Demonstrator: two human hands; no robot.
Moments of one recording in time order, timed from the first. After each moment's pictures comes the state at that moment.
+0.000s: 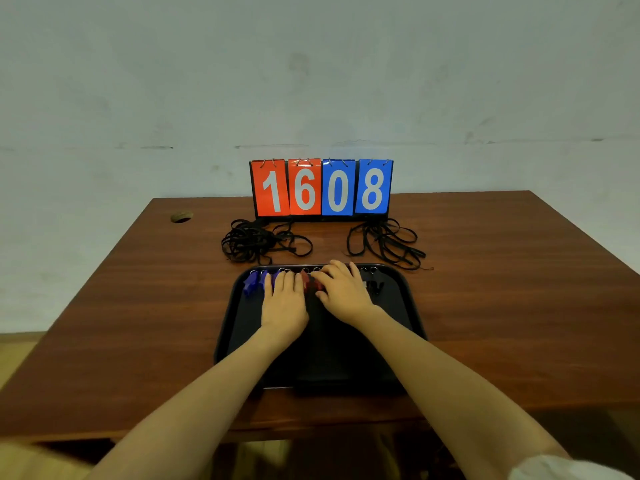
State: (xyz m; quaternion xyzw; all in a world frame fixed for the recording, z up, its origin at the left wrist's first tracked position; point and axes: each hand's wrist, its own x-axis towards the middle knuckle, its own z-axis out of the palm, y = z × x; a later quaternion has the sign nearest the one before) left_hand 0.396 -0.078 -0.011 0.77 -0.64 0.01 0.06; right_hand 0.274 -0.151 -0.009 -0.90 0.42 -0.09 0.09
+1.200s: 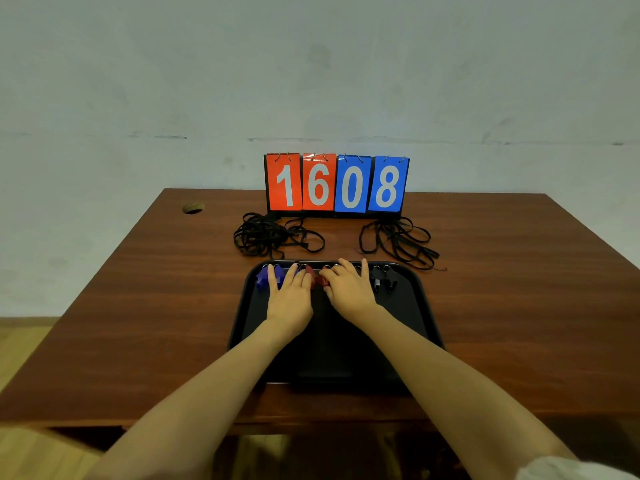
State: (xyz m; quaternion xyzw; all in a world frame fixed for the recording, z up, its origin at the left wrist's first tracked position) left_hand 0.412 -0.077 -0.010 0.76 -0.65 -0.01 0.03; right_hand 0.294 -0.143 -0.008 -0.89 0.46 -0.05 0.06
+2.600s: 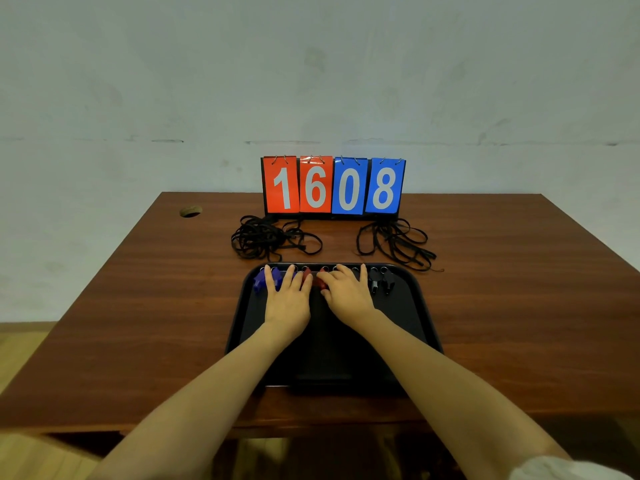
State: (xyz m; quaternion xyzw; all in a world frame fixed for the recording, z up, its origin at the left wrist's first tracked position) left_hand 0.410 -0.078 -0.012 0.76 -0.65 0.03 -0.02; right_hand 0.292 -0.142 -0.013 -0.88 0.46 -0.08 0.10
